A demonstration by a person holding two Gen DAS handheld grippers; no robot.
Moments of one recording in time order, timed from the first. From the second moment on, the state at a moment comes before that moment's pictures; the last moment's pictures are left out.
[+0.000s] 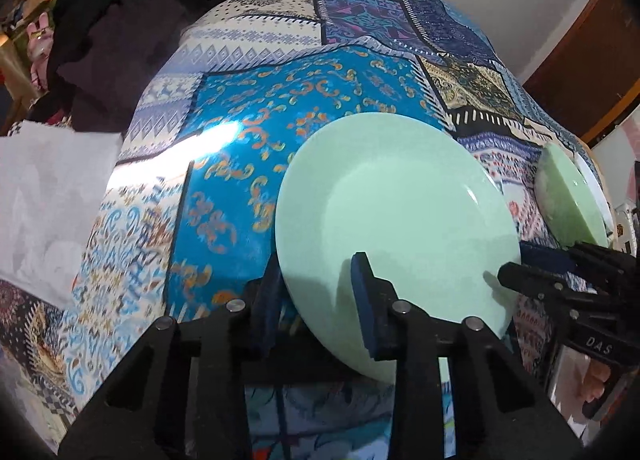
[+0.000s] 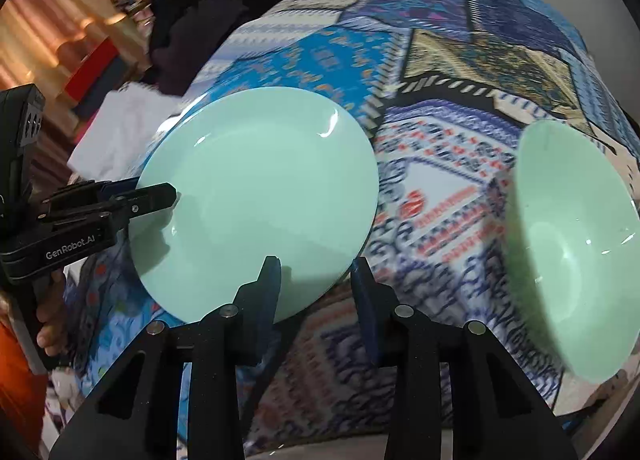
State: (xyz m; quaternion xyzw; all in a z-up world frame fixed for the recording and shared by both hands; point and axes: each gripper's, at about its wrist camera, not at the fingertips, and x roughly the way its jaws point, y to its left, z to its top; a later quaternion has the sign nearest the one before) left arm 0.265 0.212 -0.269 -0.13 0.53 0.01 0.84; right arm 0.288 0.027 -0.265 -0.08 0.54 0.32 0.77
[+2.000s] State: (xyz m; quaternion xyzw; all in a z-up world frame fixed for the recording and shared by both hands) left arm 0.168 0.192 -0.189 -0.14 0.50 -0.02 0.85; right arm 0.247 -0.014 -0.201 -0.03 0.48 0.33 0.81
